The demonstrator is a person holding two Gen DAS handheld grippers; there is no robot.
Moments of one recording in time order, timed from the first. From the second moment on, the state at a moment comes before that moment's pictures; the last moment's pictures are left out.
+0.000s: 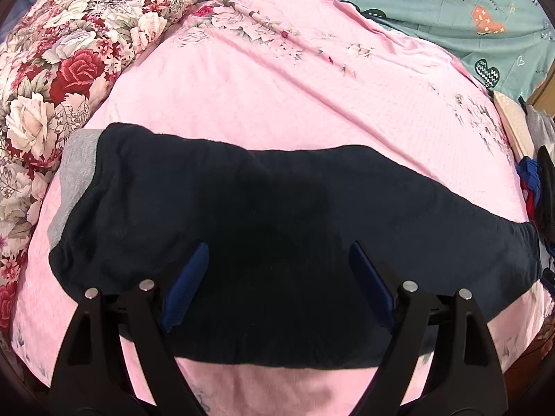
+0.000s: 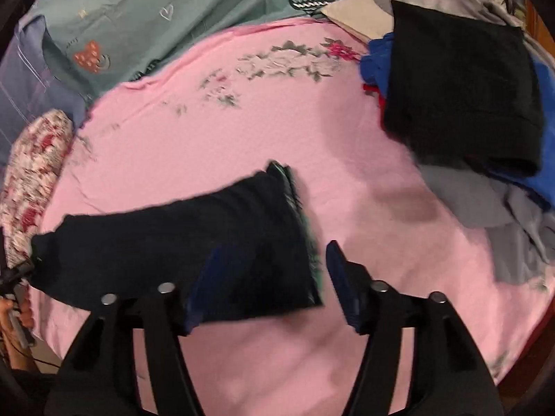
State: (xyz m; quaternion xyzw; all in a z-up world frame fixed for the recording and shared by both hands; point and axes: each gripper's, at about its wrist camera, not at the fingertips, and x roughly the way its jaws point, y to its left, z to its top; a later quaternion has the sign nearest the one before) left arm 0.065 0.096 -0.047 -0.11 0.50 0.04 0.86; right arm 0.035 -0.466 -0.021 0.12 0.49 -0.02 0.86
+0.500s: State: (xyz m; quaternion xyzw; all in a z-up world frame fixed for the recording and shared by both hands) left arm 0.062 0.077 -0.065 -0.07 0.51 0.03 0.86; right arm 0.029 -0.469 -0.050 0.26 0.50 -0.01 0.83
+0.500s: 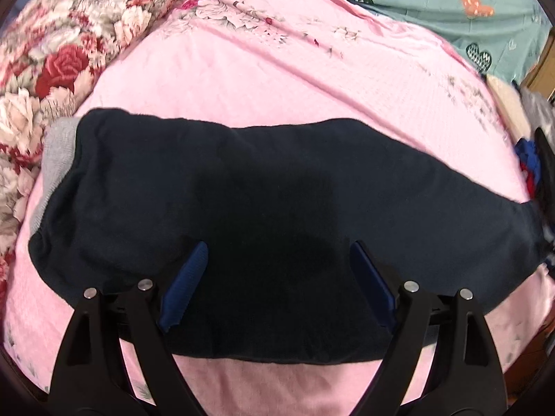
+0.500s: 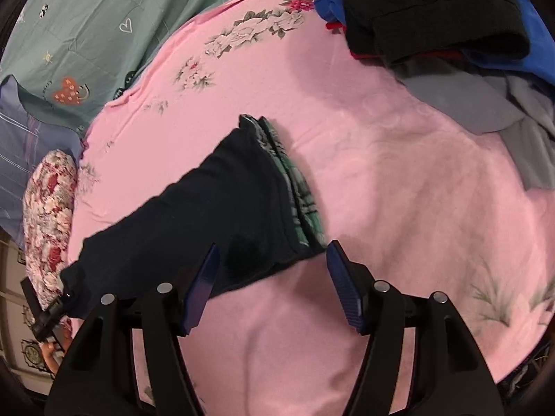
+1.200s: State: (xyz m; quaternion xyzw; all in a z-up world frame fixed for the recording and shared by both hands) left arm 0.048 0.079 -0.051 -0.11 0.49 -0.01 0.87; right arm 0.065 -0.368 0.014 0.28 0.45 0.18 0.83
